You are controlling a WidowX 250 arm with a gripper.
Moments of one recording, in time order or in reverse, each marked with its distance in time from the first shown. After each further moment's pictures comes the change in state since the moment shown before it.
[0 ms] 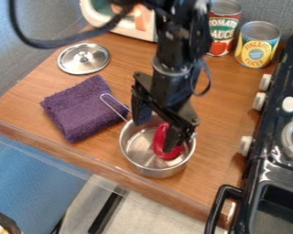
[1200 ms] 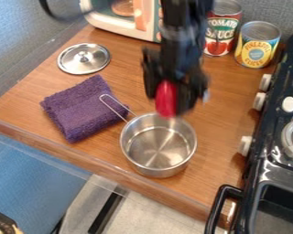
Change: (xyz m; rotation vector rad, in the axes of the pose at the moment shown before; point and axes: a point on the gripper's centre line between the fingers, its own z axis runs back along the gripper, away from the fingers) arm 0.032 0.034 0.040 -0.121 -0.042 0.091
